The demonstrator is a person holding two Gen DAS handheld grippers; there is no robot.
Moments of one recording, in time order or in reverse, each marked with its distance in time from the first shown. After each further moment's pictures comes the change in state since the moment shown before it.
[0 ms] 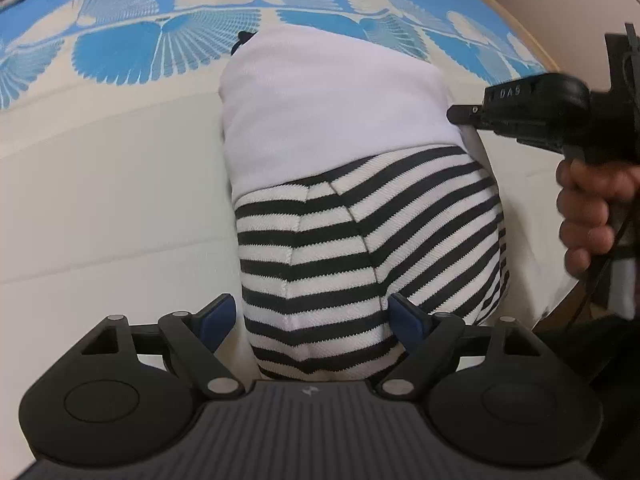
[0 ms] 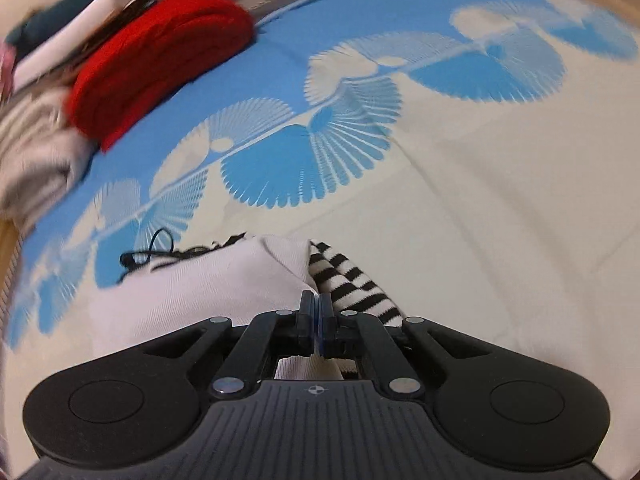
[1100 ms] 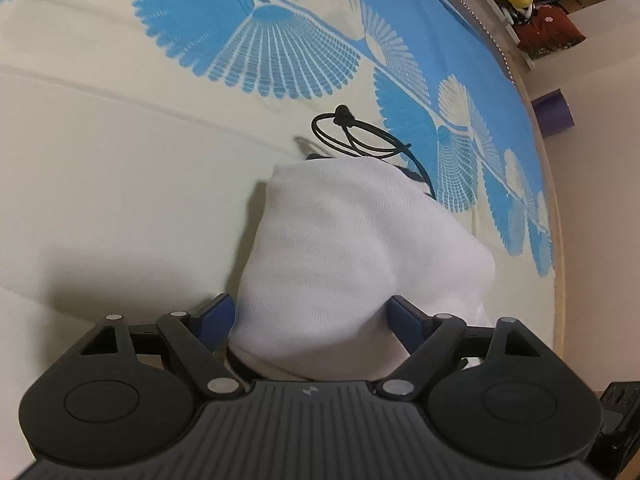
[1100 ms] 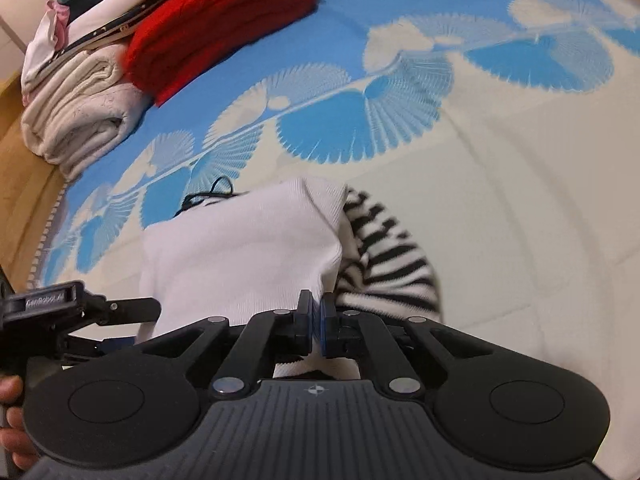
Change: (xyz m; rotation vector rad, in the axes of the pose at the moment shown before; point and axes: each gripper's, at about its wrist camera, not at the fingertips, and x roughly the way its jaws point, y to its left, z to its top) left arm 0.046 0.084 0.086 -0.522 -0.029 -0.203; right arm -0.020 -0.012 -0.011 -0.046 0.063 0.142
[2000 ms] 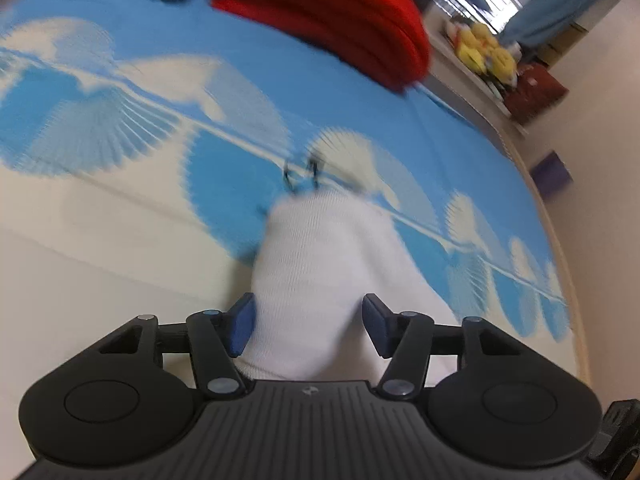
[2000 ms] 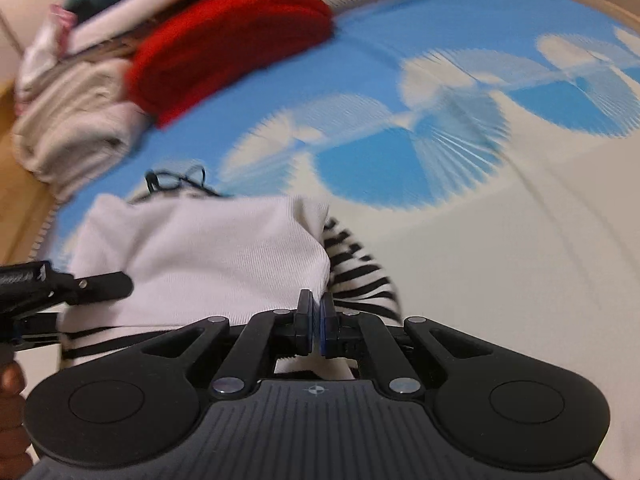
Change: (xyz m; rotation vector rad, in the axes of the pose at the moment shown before) left arm -0.088 0.018 0.053 0.117 -0.329 0.087; right arm 0.048 0.086 0.016 -0.060 -0.112 0.014
